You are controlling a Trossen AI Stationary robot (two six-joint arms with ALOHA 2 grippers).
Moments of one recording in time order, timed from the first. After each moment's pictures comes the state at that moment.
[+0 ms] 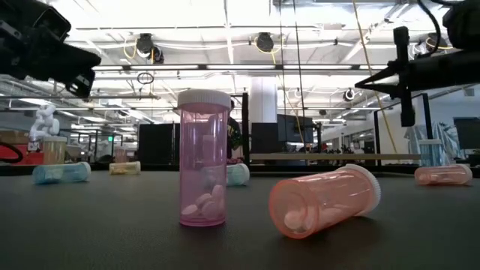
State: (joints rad) left arm -0.11 0.05 0.05 -0.04 0.04 -0.16; right arm -0.30 0.20 0.02 0.23 0.36 1.26
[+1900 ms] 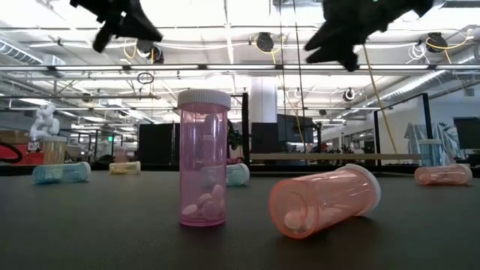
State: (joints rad) left arm -0.06 0.87 0.79 -0.38 -0.63 -0.73; right arm -0.18 1.02 0.76 -0.22 -0.05 0.41
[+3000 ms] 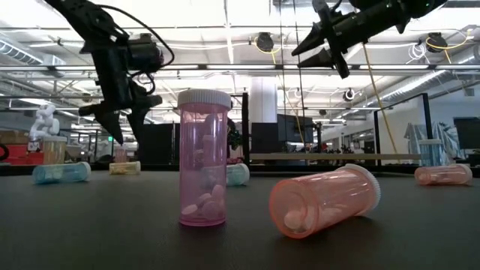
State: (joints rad) left arm 0.65 1.30 0.78 -0.66 -0.17 -0.66; right arm -0.48 1.05 0.77 -0.02 -0.06 0.54
